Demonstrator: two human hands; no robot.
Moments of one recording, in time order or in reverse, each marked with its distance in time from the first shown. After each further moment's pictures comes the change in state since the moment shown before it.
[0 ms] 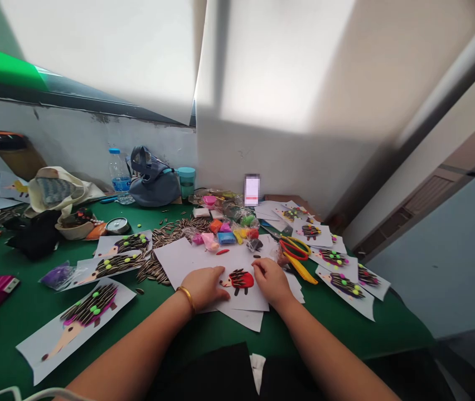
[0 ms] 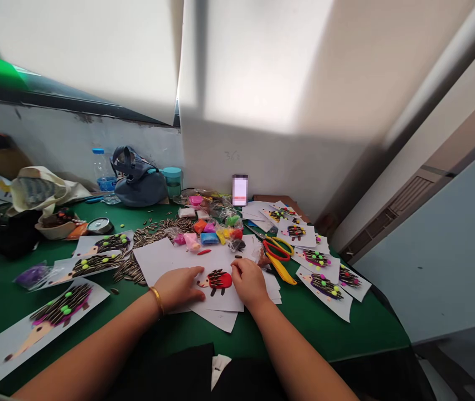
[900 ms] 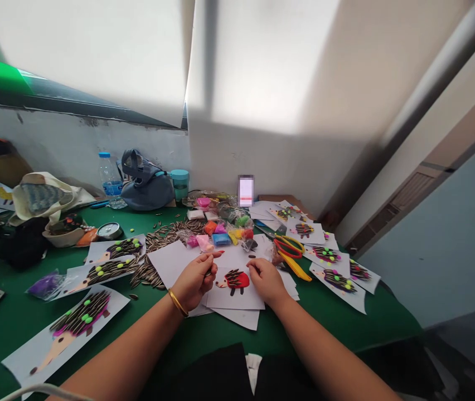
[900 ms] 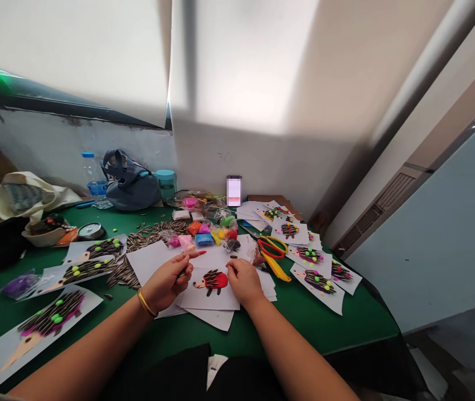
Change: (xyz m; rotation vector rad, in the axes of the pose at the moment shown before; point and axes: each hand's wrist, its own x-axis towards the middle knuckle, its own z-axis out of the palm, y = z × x) left_hand -0.001 0.013 -0.011 -1.747 0.053 -0.217; right_hand -0.001 0.007 0.005 0.059 -0.006 0.033
